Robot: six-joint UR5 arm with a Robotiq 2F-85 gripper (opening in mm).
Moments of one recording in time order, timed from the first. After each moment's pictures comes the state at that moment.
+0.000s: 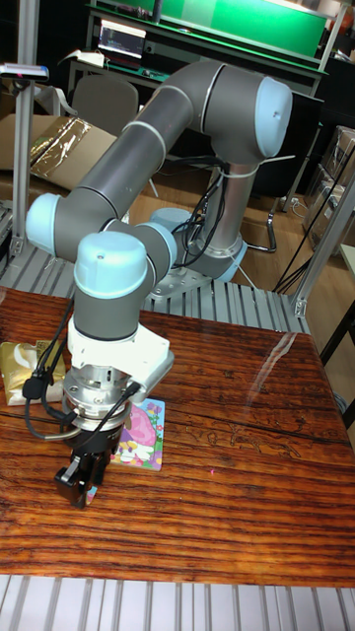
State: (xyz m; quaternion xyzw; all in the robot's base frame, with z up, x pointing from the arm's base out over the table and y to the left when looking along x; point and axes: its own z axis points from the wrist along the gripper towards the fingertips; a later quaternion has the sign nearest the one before) arm 0.688 -0.074 -0.003 -0.53 0.84 0.01 0.06
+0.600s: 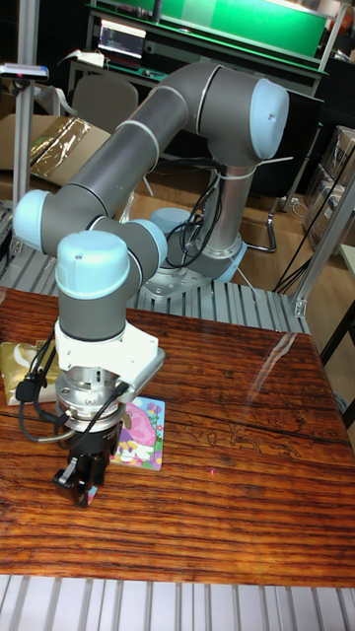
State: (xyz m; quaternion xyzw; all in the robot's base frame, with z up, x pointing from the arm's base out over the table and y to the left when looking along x) arm 0.689 -0.070 -0.002 -0.53 0.84 0.04 0.07
